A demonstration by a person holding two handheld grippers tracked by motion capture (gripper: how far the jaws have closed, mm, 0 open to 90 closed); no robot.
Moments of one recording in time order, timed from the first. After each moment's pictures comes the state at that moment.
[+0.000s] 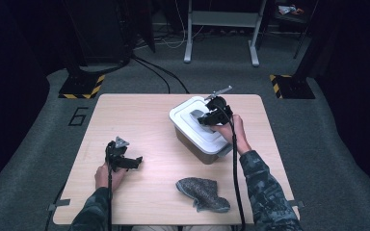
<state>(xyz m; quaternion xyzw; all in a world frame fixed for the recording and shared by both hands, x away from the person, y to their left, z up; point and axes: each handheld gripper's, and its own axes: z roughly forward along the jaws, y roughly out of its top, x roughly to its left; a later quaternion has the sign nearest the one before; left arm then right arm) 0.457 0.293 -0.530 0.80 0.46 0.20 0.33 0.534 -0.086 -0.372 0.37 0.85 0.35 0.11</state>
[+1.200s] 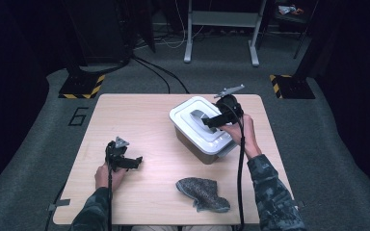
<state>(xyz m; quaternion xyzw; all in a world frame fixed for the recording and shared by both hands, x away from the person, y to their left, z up) 0.457 0.293 -0.529 0.80 0.46 0.20 0.33 0.508 -0.110 -0.342 0.38 0.84 0.36 0.17</state>
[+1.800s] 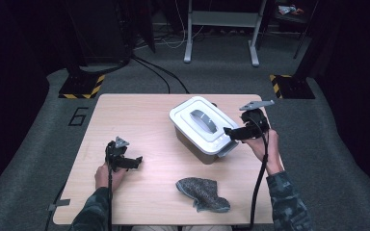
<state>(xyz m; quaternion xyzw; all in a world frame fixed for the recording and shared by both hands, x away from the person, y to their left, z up) 0.457 0.293 -0.530 0.80 0.46 0.20 0.33 0.456 -0.173 -0.349 0.41 0.81 0.36 0.21</state>
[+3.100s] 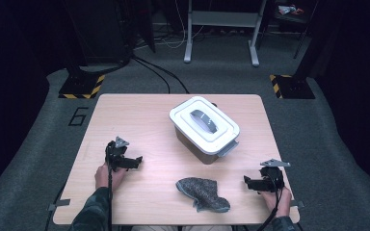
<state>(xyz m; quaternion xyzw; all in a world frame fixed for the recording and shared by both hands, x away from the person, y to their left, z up) 0.457 0.293 -0.530 0.80 0.46 0.20 0.33 0.372 -0.248 -0.521 0.54 0.76 0.31 0.19</state>
